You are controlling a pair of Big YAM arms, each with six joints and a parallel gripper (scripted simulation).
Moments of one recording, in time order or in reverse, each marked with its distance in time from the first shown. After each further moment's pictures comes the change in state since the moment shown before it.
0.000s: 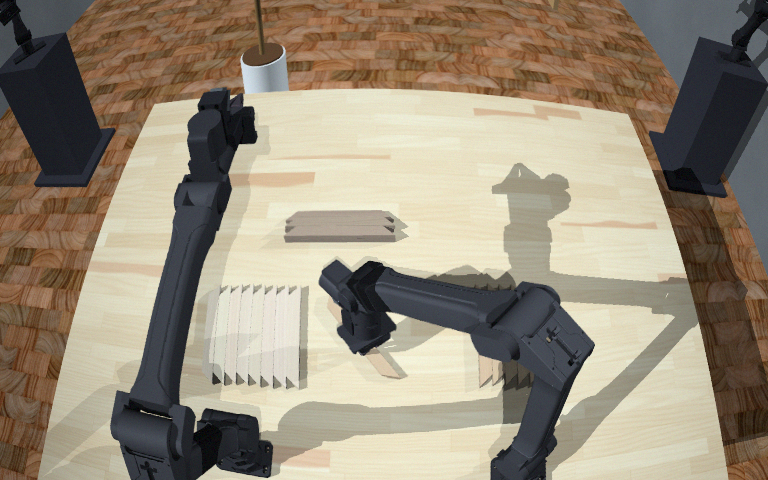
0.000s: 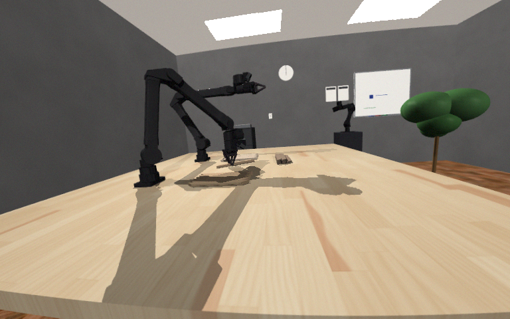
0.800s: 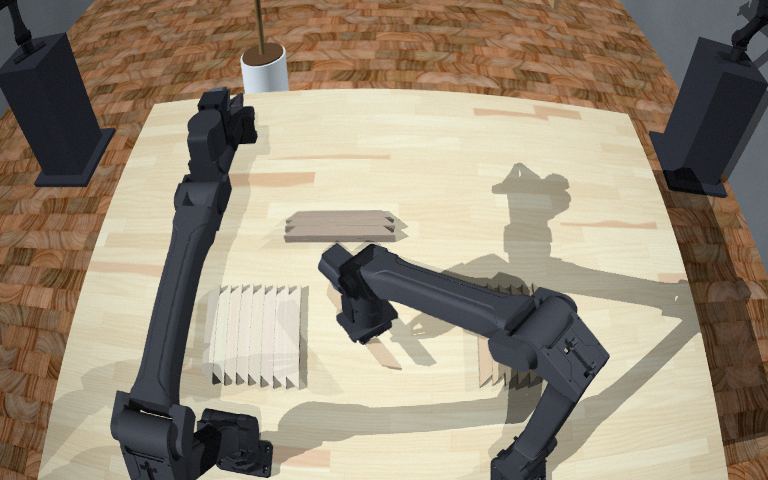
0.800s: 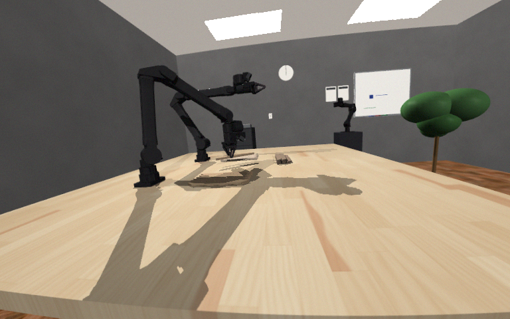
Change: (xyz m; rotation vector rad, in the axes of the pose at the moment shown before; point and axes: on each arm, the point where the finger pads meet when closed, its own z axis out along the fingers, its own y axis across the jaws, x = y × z) left arm 0.000 0.000 0.000 0.000 -0.002 0.000; right arm -0.001 -0.003 -0.047 -0.003 -0.008 0.009
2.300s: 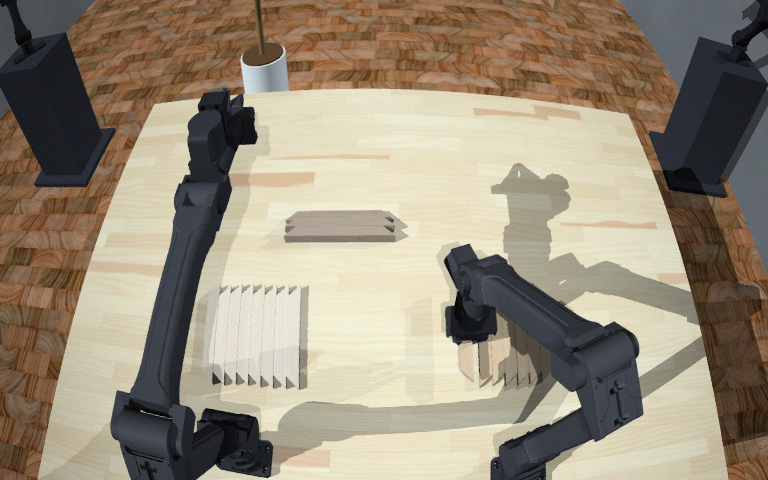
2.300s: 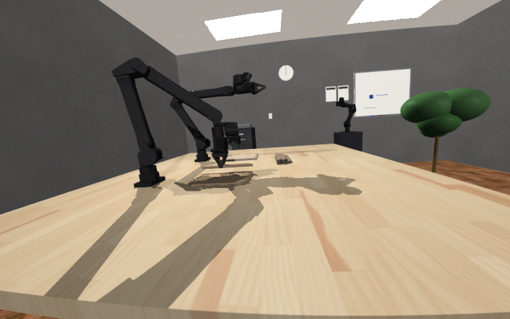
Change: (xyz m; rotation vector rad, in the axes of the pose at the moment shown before) left arm 0.002 0.000 0.000 0.000 0.004 0.000; right arm 0.118 -0.163 0.014 0.008 0.004 0.607
